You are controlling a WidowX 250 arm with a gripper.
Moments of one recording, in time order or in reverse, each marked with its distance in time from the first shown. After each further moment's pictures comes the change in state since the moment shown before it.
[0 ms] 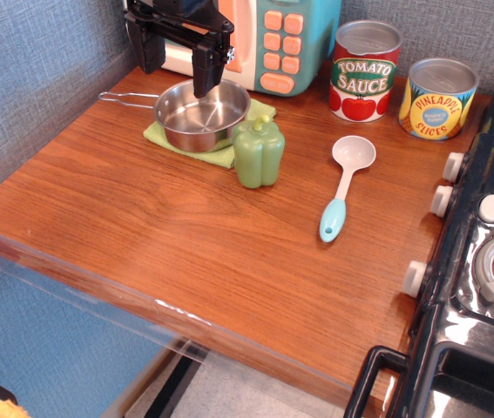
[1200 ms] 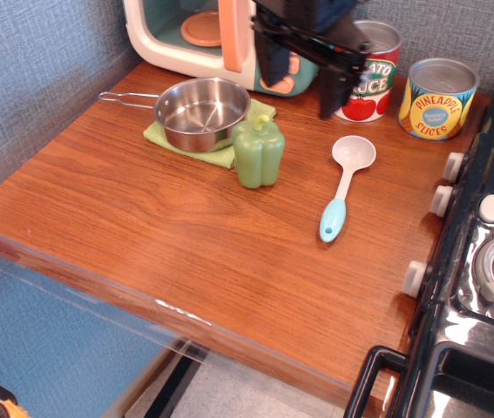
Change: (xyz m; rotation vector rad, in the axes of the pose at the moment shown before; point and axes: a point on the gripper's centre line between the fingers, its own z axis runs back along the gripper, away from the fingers) arm 0.014 -0.117 0.028 -0.069 -0.101 -0.192
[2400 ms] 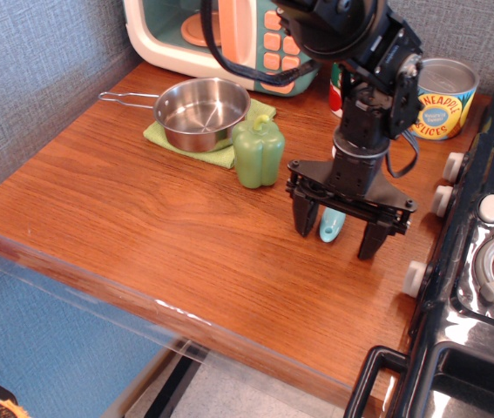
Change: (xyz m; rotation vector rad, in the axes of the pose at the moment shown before) arm -0.031 -0.059 -0.109 0.001 0.143 0.293
